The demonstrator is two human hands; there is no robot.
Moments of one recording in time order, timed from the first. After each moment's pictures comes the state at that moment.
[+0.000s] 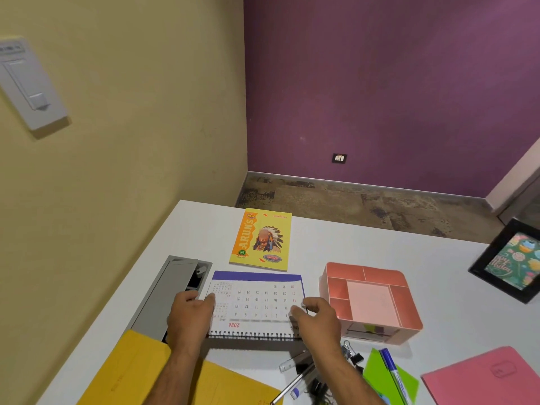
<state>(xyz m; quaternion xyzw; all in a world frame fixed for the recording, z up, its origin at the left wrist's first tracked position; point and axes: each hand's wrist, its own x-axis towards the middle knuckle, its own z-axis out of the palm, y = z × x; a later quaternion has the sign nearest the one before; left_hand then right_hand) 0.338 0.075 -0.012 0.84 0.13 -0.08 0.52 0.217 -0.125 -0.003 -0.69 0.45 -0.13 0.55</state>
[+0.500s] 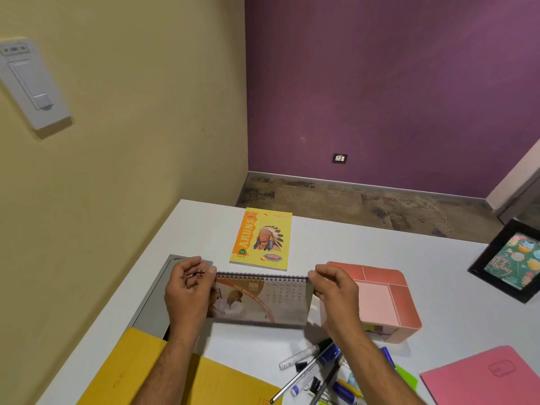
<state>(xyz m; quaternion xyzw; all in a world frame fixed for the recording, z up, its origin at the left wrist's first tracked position) 0.343 0.067 0.032 0.74 0.00 0.04 0.67 0.226 -0.158 0.037 -0.62 0.35 -0.25 0.66</state>
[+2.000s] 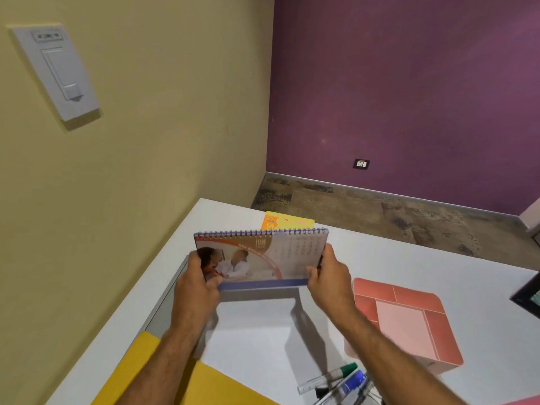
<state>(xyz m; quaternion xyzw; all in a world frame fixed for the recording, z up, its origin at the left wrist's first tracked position) 0.384 0.080 0.044 0.89 -0.04 0.01 0.46 0.310 -0.144 0.058 -0.88 0.28 -0.12 0.36</state>
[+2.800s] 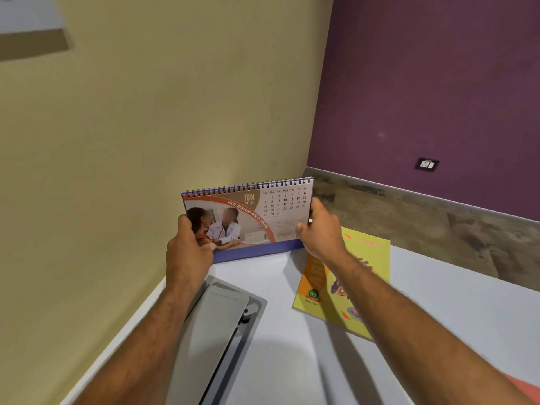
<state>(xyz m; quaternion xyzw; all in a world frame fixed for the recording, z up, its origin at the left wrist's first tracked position) 0.594 0.098 -0.035 0.91 0.07 0.08 0.40 0.583 -0.139 -0.033 -0.90 0.17 -0.10 0.39</state>
